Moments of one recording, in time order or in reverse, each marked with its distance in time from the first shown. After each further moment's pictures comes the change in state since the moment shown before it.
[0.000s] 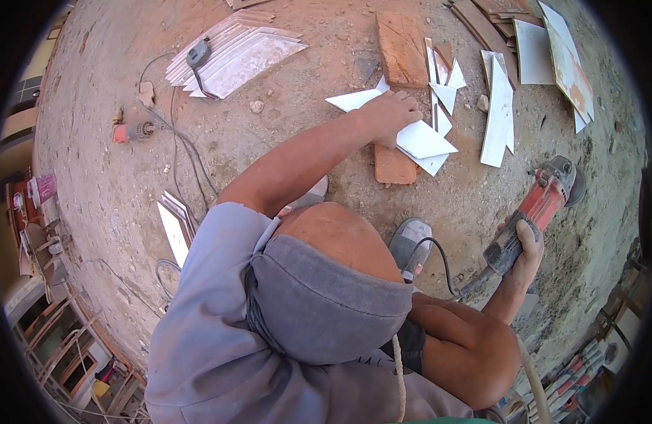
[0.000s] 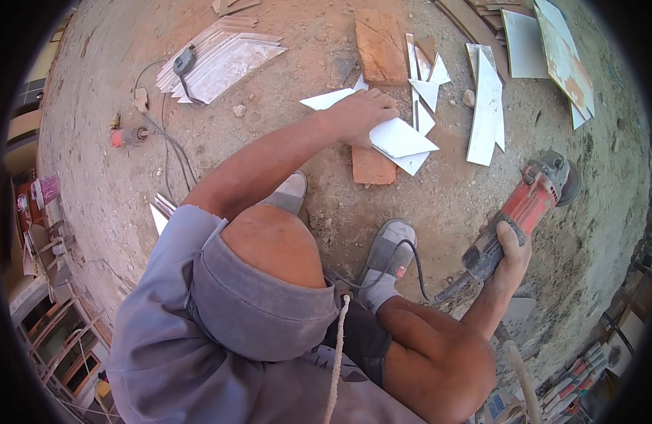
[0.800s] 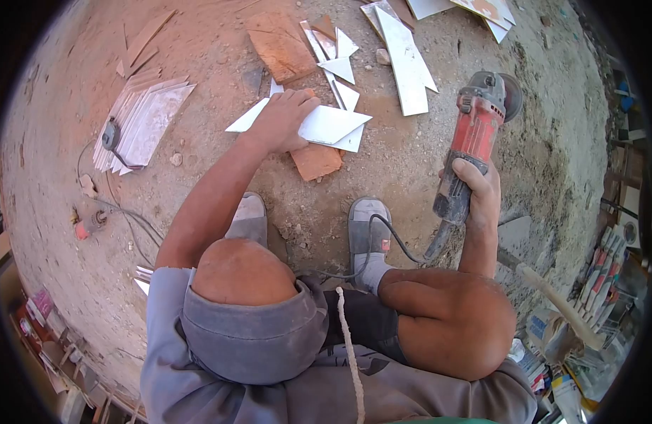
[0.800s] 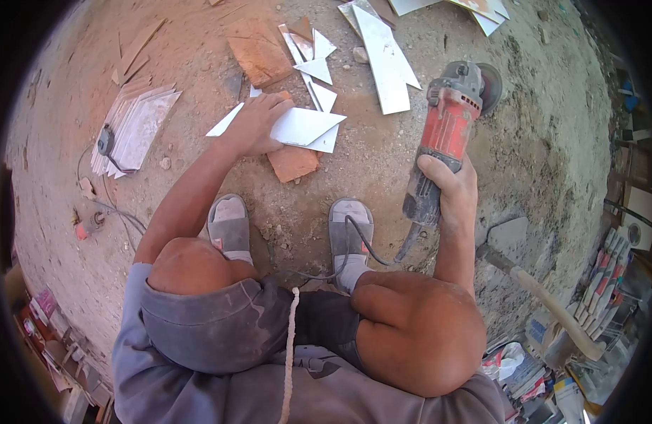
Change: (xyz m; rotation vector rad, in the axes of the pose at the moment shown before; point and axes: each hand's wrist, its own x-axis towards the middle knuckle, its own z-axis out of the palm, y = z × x) left_hand -0.003 0.003 0.008 -0.048 0.136 0.030; right_hand -0.005 -0.013 0.006 -0.049 0.019 0.006
